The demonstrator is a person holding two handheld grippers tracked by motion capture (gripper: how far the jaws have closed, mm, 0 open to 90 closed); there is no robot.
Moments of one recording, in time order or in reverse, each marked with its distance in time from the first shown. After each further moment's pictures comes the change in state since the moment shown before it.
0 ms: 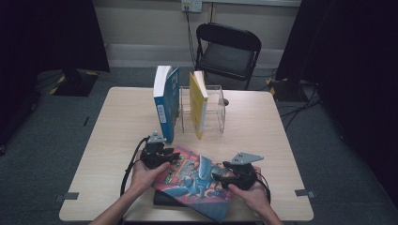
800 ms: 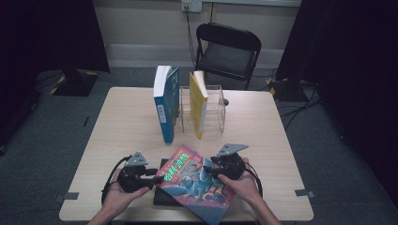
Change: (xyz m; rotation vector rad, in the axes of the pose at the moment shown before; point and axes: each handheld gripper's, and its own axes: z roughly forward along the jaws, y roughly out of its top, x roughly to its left) left arm -0.012 -0.065 -0.081 0.054 -0.094 0.049; right arm 0.001 0.034 0.030 0.054 0.051 -0.053
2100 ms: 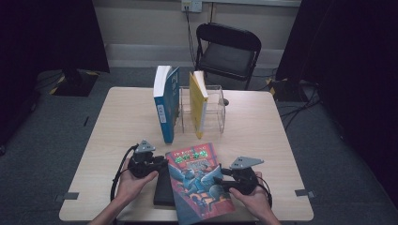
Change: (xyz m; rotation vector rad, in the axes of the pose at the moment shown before) left arm 0.024 0.034 0.044 -0.060 0.136 -0.062; right arm 0.018 -0.036 -0.037 -0.011 -0.029 0.057
